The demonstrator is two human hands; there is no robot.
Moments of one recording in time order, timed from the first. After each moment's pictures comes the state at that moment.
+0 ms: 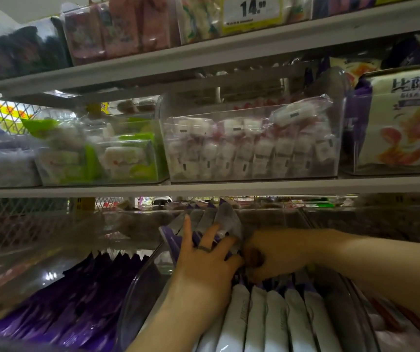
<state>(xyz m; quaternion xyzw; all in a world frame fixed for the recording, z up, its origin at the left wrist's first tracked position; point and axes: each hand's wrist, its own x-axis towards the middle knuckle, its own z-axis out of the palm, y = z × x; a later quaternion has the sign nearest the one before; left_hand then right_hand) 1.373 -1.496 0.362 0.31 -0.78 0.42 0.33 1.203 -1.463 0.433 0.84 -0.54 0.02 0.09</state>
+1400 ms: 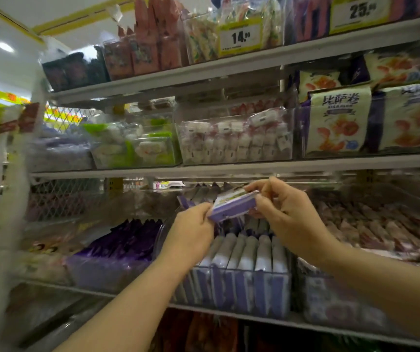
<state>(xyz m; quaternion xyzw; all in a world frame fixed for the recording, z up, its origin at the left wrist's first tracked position) 1.404 -1.382 0.375 0.36 -0.76 -0.10 0.53 1.230 -1.314 0.397 0.73 -0.35 0.59 0.02</state>
